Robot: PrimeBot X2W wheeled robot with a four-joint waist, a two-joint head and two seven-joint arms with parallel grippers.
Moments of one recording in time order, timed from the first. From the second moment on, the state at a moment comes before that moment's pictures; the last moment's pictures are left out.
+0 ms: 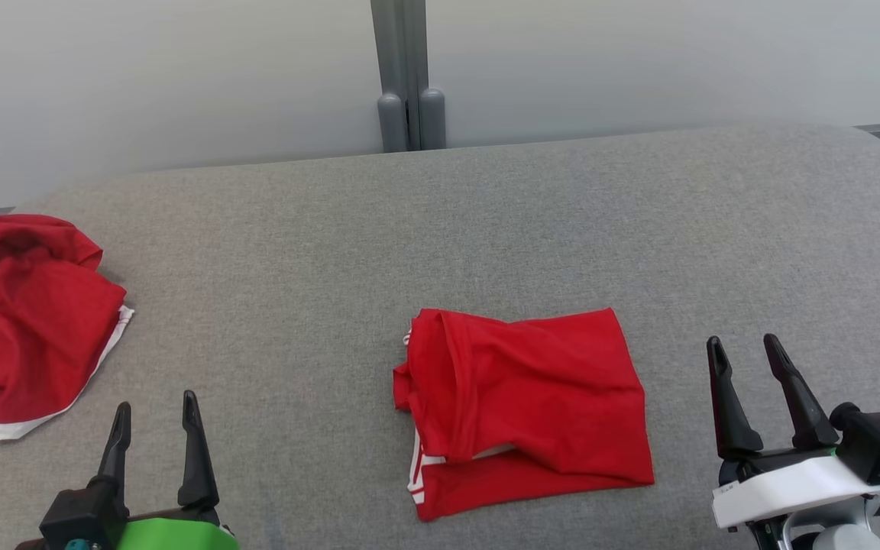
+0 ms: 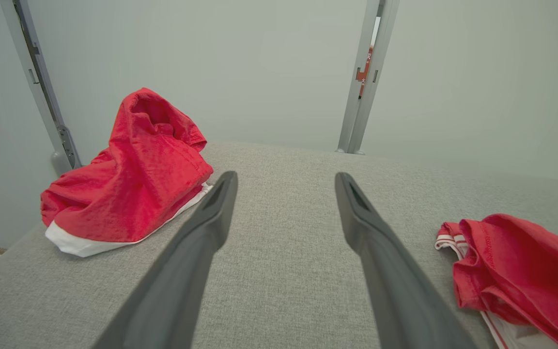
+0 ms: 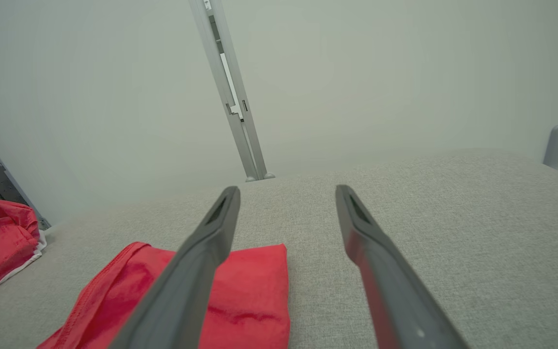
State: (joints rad) left arm 0.07 0.05 0.04 0.13 -0.22 -0.03 -0.26; right arm 0.04 -0.14 0.06 0.05 0.35 0.13 -0.26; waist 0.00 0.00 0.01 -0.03
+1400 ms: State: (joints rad) left arm 0.07 0.06 0.06 0.18 -0.11 -0.03 -0.26; right arm 0.05 -0.13 0.09 0.14 0.25 0.13 -0.26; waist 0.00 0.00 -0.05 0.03
